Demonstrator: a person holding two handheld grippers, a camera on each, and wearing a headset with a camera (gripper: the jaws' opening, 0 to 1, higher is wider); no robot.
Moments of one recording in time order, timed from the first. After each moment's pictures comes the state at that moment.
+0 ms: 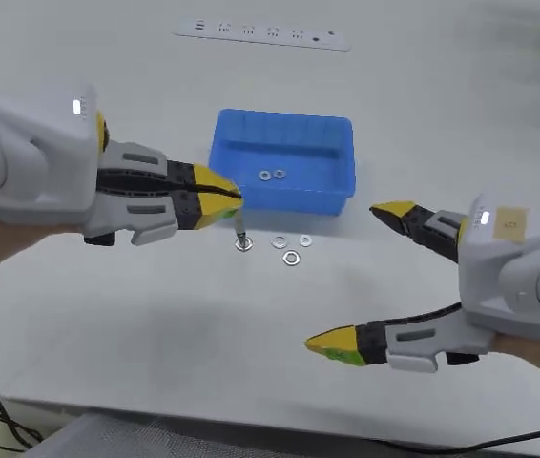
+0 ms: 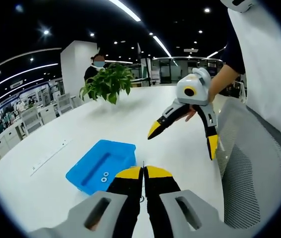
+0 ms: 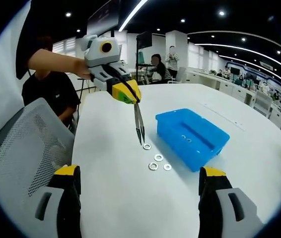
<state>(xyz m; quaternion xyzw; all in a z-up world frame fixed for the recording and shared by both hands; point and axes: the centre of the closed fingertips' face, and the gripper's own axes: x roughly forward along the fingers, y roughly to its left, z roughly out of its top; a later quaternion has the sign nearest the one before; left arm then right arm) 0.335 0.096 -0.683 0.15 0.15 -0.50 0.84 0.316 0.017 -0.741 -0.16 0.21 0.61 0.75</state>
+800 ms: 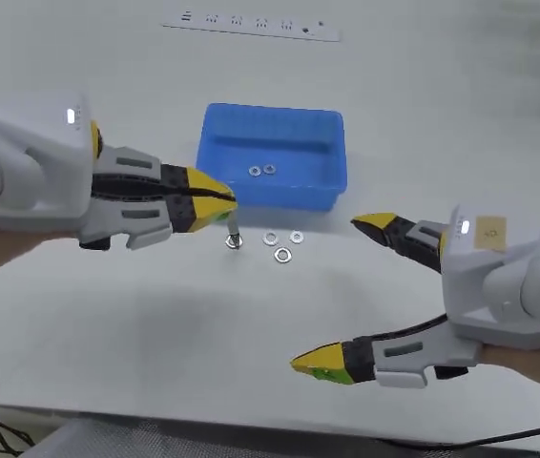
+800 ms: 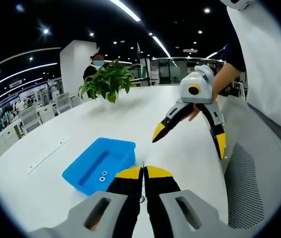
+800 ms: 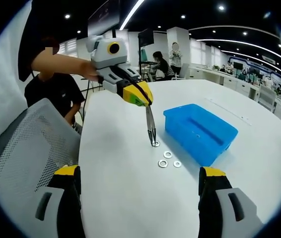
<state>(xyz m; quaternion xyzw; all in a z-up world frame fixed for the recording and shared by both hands) 0.342 0.091 -0.695 0.14 0.15 -0.50 0.84 0.303 0.020 -0.748 -0.15 0.23 0.62 0.74</state>
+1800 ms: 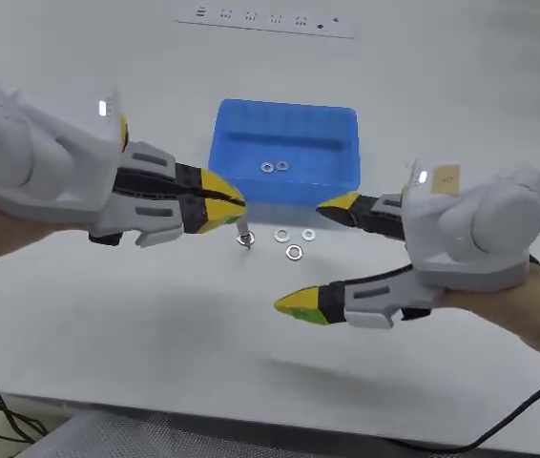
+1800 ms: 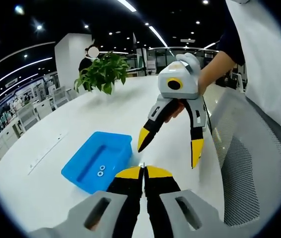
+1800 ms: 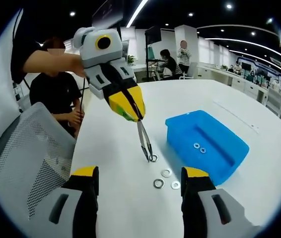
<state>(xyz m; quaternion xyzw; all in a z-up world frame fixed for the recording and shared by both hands) 0.336 0.092 -0.702 0.18 0.18 -0.50 0.83 0.327 0.065 -0.751 -0.16 0.23 0.65 0.71</state>
